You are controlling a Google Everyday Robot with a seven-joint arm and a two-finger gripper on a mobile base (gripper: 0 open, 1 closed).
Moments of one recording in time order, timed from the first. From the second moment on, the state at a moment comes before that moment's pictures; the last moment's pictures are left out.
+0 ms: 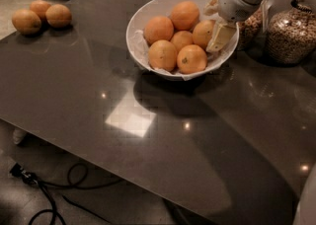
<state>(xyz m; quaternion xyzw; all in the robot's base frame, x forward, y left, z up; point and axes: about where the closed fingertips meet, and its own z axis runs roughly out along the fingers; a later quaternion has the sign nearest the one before) 0.684 -0.165 0.923 -0.70 0.66 -0.05 0.27</state>
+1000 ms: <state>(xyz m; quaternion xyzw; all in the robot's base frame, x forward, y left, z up) 0.688 -0.151 0.915 -0.71 0.65 -0.03 0.26</state>
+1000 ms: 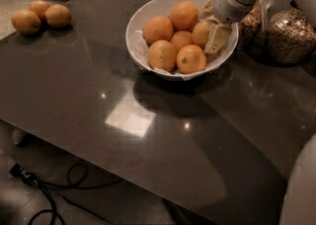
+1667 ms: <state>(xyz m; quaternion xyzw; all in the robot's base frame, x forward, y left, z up) 0.689 -0.147 0.915 -0.71 0.65 -0.03 0.26</state>
